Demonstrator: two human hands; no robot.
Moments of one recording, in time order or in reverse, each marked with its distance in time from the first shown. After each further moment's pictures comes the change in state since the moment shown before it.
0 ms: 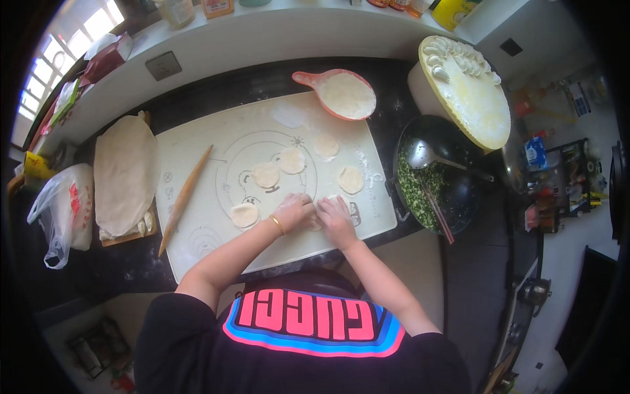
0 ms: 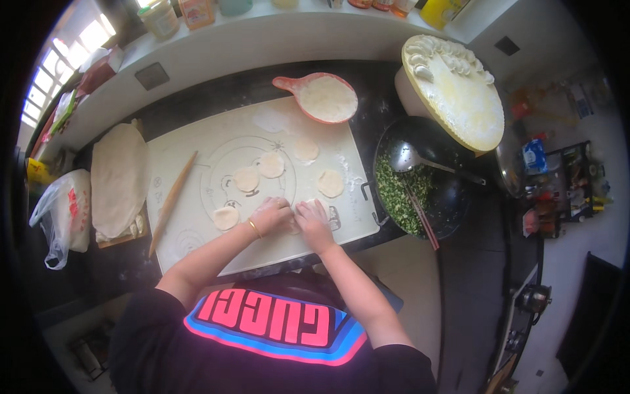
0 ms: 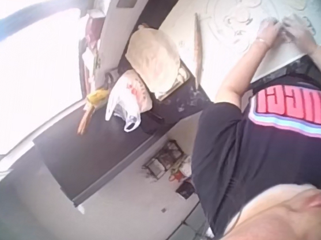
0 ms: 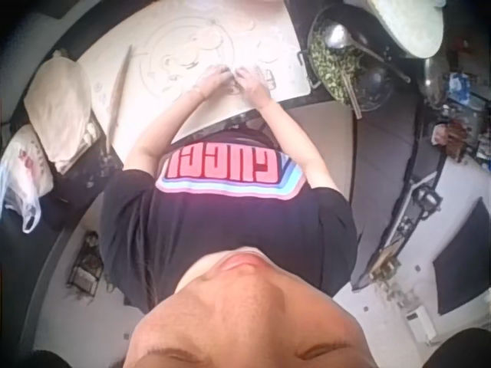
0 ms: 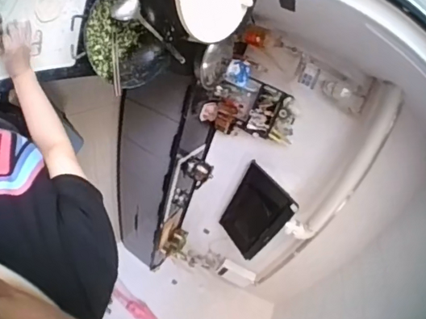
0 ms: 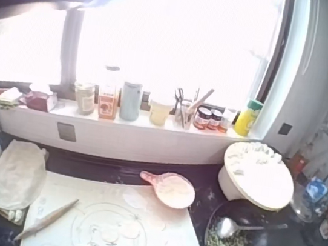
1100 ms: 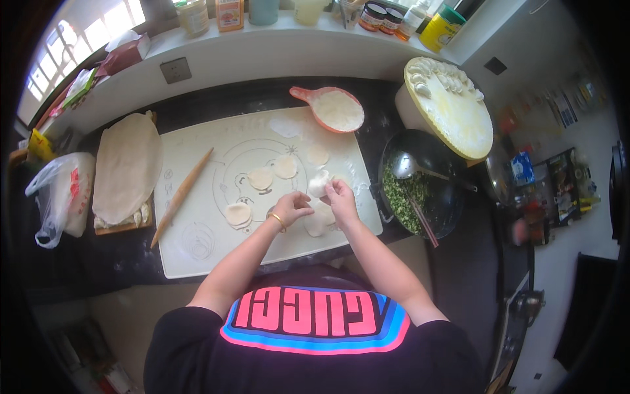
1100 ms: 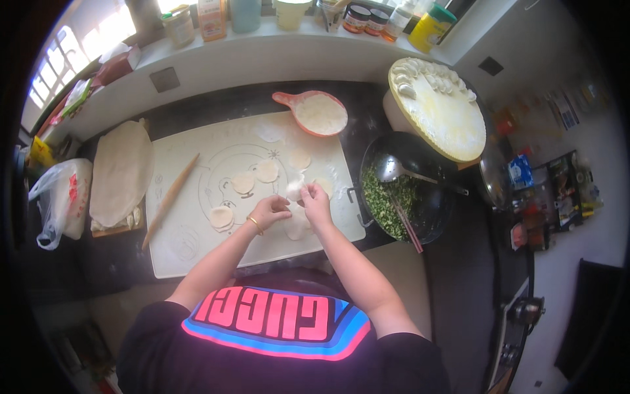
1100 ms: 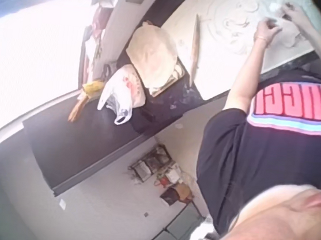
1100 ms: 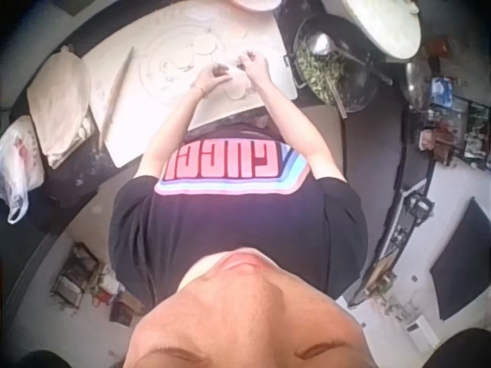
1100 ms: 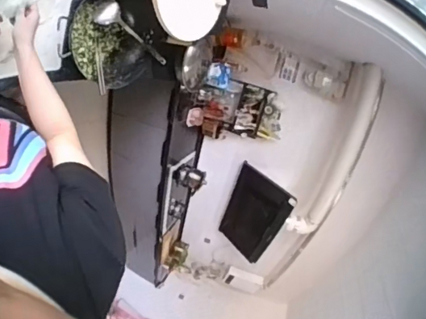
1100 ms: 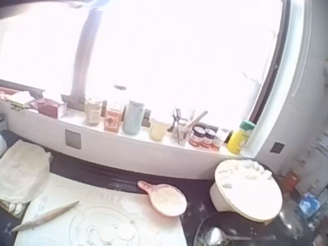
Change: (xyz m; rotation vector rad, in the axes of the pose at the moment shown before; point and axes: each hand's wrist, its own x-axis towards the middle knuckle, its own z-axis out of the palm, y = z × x) left_hand 0.017 0.019 0.010 -0.940 0.186 -0.609; right_hand 0.052 0.013 -0.045 1.083 0.150 0.853
